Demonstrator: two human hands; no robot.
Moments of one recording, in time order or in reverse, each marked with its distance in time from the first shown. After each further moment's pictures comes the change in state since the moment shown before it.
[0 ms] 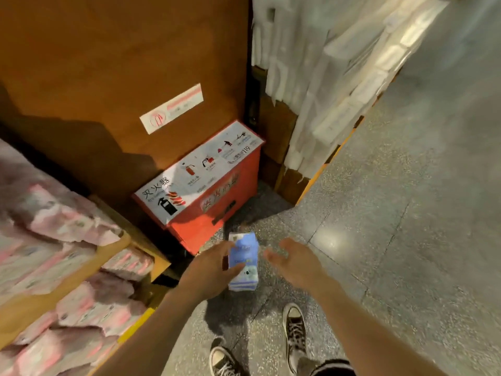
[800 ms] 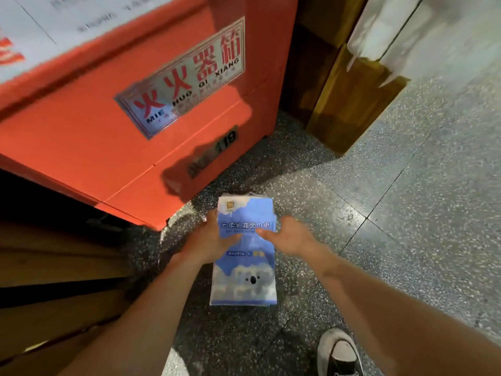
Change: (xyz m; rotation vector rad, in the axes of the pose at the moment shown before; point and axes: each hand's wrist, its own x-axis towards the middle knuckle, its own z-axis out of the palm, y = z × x) left_hand 0.386 -0.323 0.368 -0.163 -0.083 -0.317; right_hand 0.469 0.188 0.298 0.090 -0.177 0.052
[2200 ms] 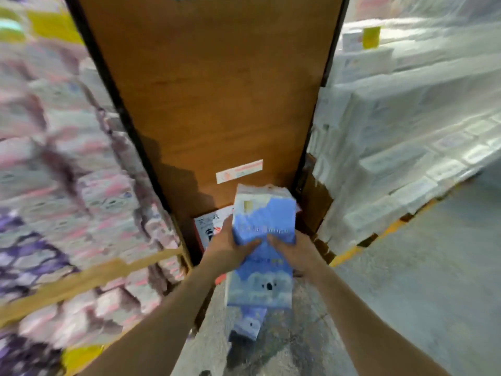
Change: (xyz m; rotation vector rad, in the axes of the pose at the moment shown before) left_hand -0.614 0.373 -0.396 -0.359 0.571 0.170; right_hand -0.625 -0.303 -0.346 0.343 0.095 -0.541
